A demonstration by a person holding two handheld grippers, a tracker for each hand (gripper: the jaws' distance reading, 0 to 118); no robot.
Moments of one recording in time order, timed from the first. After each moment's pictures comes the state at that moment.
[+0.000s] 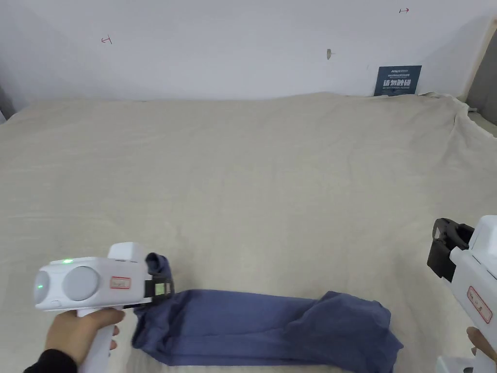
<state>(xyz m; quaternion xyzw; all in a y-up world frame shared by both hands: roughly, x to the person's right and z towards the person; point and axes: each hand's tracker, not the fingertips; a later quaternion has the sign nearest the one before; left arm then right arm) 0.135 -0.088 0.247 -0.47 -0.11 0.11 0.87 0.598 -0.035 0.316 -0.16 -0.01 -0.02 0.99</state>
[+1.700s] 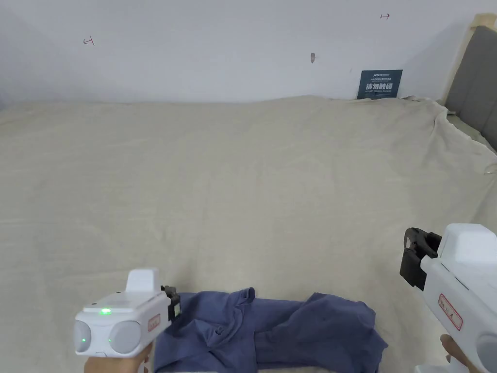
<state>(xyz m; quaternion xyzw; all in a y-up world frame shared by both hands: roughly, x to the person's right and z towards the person) 0.175 -0.163 0.263 -0.38 -0.05 0.03 0.92 0.584 -0.036 0.322 -0.18 0.01 -0.02 0.98</state>
